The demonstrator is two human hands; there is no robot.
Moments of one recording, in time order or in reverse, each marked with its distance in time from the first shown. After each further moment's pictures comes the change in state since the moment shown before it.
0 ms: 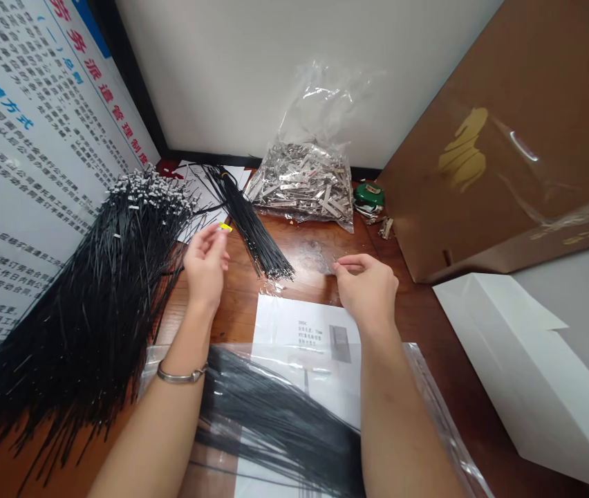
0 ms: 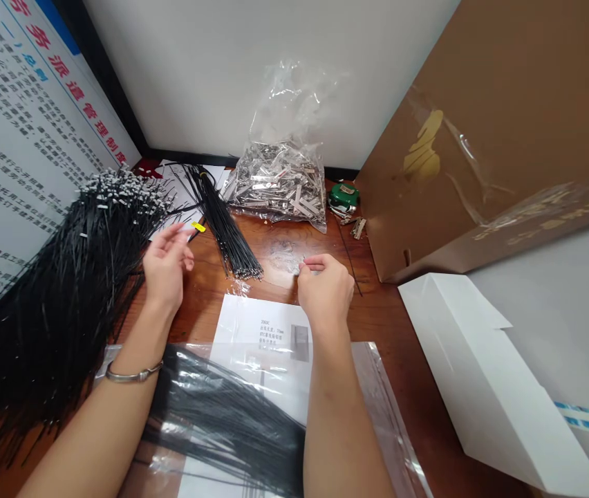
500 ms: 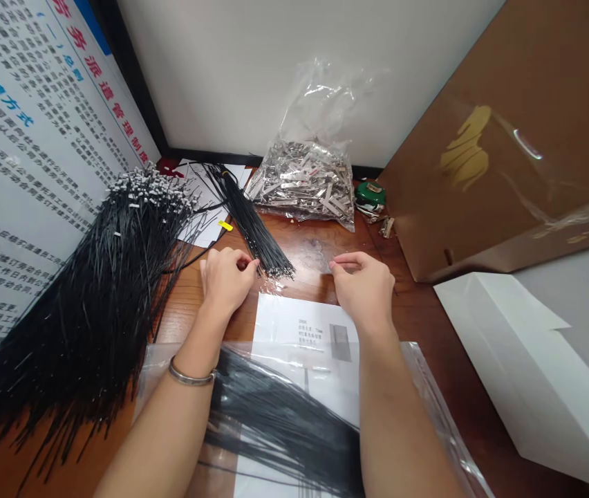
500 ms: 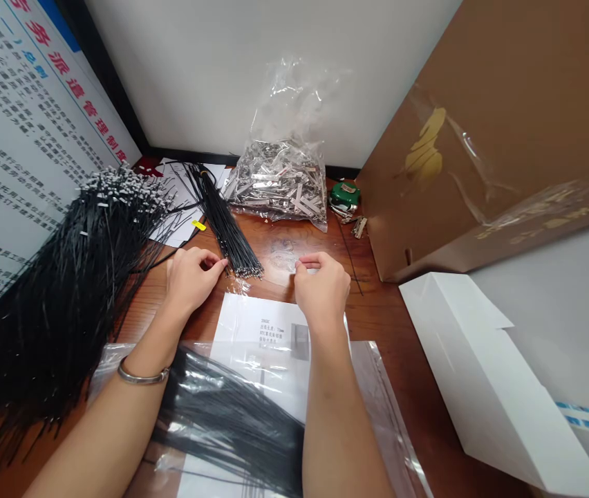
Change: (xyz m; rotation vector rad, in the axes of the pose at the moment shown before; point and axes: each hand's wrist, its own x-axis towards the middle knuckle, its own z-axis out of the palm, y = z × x) left_hand -0.012 -0.011 0.003 1.207 -0.297 0.253; right_hand -0.002 -0.004 0.002 0.027 -0.029 -0.008
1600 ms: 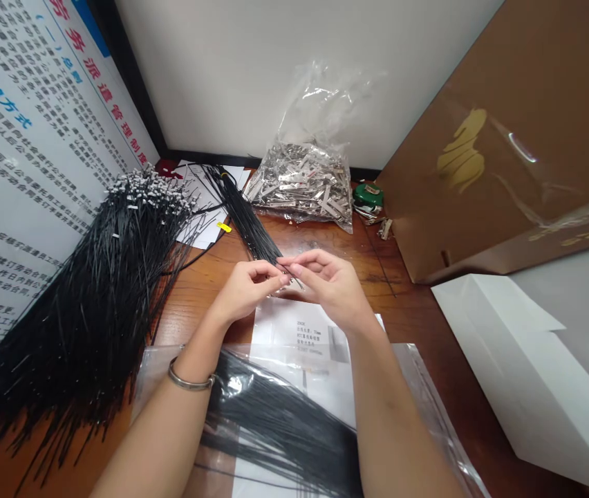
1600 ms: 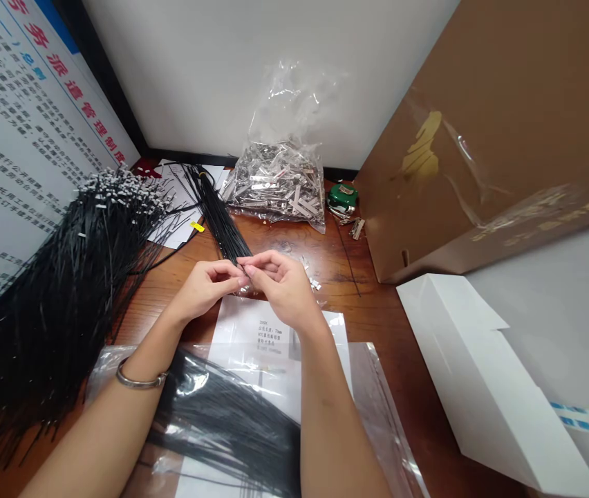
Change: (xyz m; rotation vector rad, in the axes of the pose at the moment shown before) left_hand -0.009 0.022 -0.005 -1.046 -0.457 0.022; right_hand -0.019 -0.023 0.006 0.897 -0.694 -0.127
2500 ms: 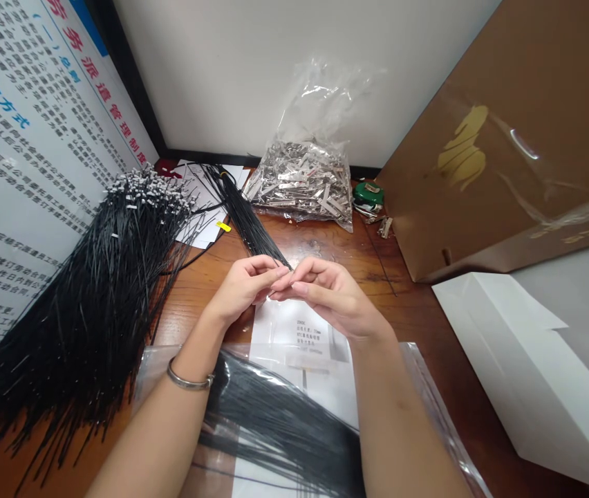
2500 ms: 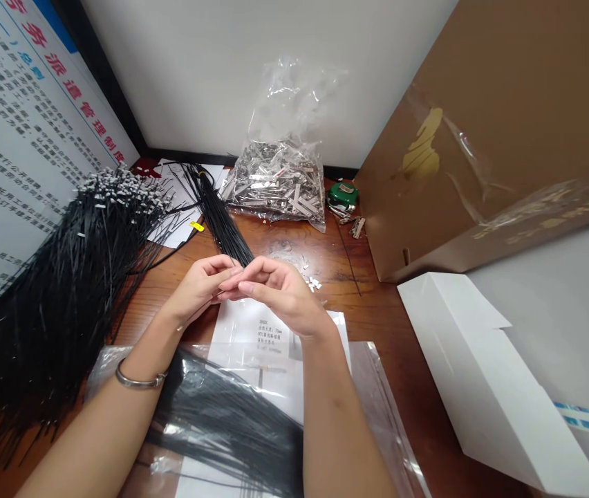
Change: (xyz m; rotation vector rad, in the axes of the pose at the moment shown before) left_hand 0.000 0.004 0.003 -0.317 -0.018 -0.150; right_hand -0.008 -0.011 -0.002 0.255 -0.352 -0.002
